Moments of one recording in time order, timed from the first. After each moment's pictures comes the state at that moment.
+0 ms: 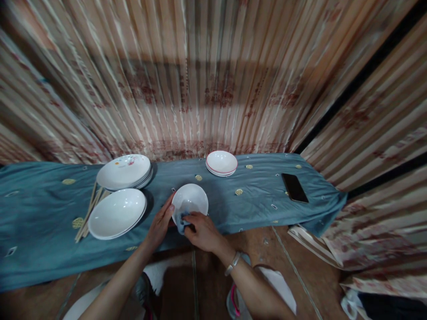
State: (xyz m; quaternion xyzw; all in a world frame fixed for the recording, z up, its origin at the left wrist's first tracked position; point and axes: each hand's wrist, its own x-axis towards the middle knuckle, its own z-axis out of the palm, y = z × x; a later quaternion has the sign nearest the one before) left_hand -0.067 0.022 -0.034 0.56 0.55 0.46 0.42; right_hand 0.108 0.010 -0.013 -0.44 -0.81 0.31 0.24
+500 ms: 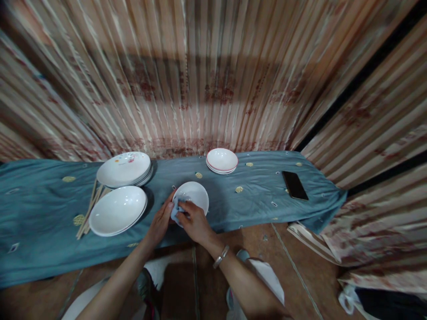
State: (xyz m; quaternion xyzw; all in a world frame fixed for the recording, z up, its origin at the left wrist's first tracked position) left_hand -0.069 0.021 -0.037 0.58 0.54 0.45 0.41; right_hand 0.078 0.024 -0.030 -0.41 -0.72 0.37 0.42
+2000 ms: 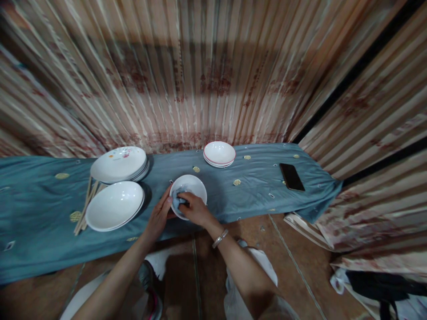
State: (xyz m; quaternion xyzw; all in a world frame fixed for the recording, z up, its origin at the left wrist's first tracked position) left_hand -0.061 0.016 -0.027 0.46 0.54 0.48 0.52; right_hand 0.087 0.048 -0.041 -0.42 -0.74 0.40 0.34
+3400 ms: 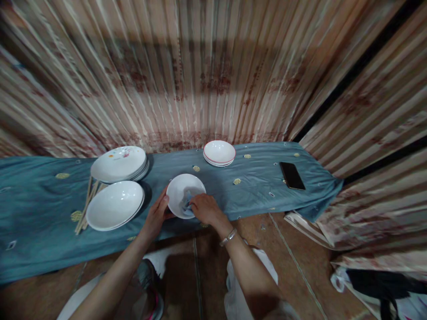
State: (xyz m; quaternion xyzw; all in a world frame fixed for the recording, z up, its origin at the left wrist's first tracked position) left_hand -0.066 0.016 -0.026 0.38 0.52 0.53 0.56; right_hand 0.113 0.040 0.003 -0.51 -0.83 0.21 0.03
